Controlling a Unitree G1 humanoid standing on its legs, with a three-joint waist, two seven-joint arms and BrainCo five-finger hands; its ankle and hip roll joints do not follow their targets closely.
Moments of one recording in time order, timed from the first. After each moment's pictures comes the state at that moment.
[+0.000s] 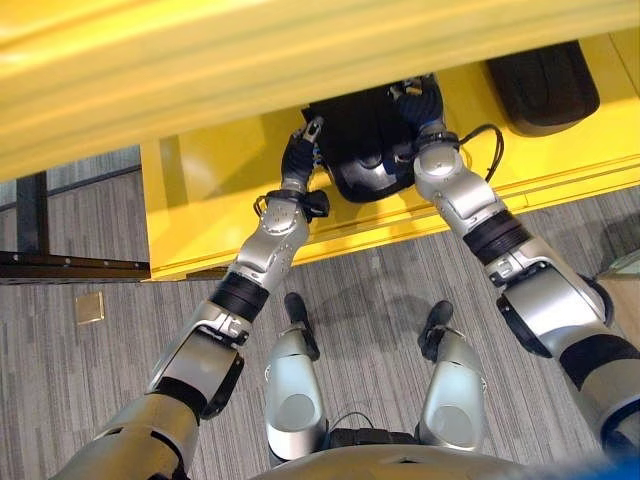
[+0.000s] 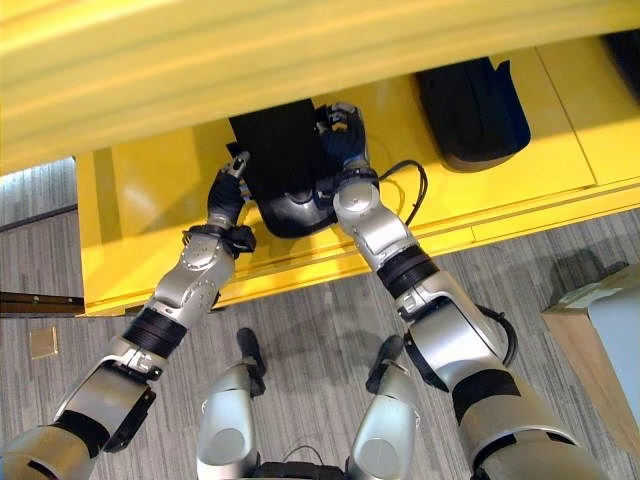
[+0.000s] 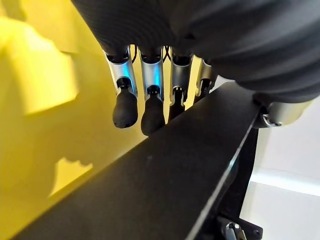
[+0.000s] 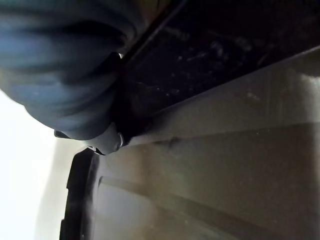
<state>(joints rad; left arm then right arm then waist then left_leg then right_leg) -0.81 0.32 -0.36 0.42 -0.62 -0.05 0.34 -1.18 -0.28 0.50 0.67 0.41 0.11 -0.52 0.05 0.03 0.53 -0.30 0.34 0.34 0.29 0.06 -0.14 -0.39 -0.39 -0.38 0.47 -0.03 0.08</state>
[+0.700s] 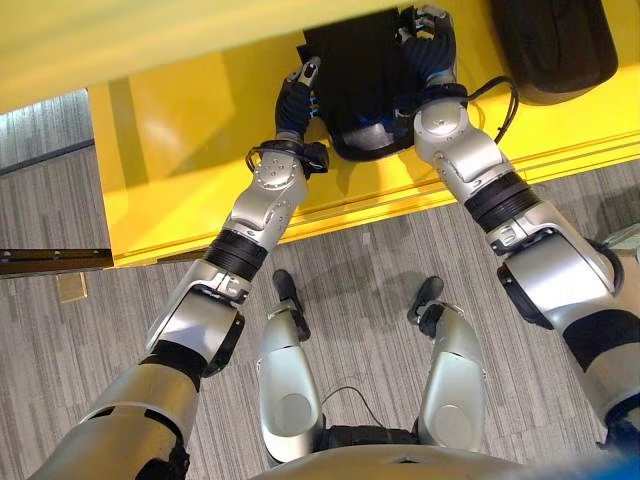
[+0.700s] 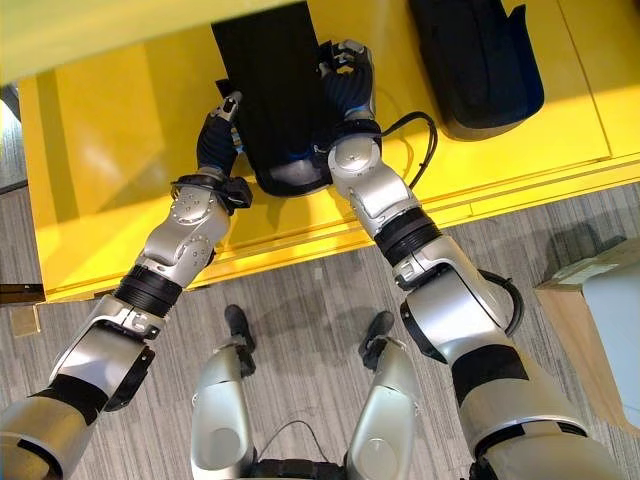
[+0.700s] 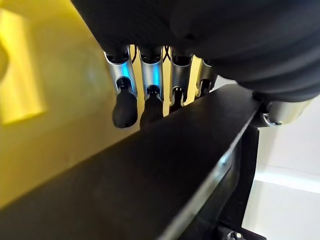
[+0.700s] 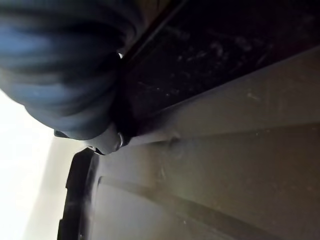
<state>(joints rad) -0.97 0.36 -0.36 0.46 -0.64 -0.01 0.36 -1.31 -0.29 0.52 0.72 0.46 0.09 -0.61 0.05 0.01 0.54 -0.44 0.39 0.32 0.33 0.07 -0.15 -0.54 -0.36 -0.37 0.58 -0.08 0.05</state>
